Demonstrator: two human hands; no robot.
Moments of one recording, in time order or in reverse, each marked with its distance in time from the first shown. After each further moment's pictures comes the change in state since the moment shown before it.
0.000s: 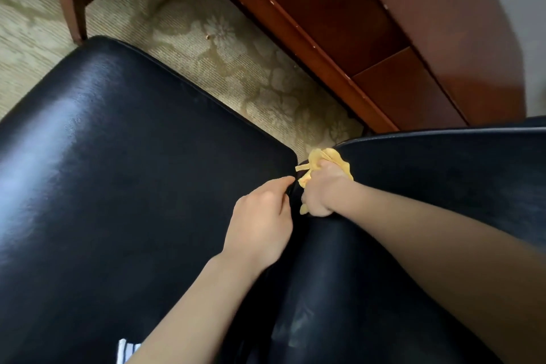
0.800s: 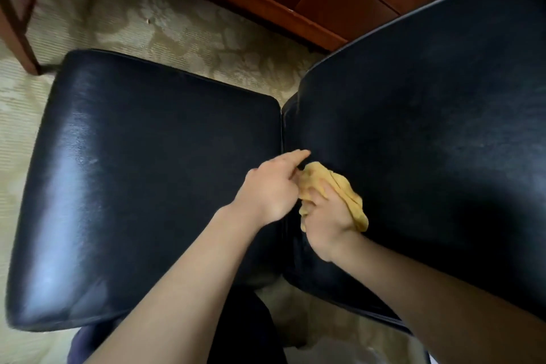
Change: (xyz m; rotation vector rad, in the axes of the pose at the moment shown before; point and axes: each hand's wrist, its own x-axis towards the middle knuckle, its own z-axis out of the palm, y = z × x) left_hand -0.080 0.009 -0.045 0.080 -0.530 0.124; right_hand -0.122 -0.213 0.040 1.730 0.654 0.380
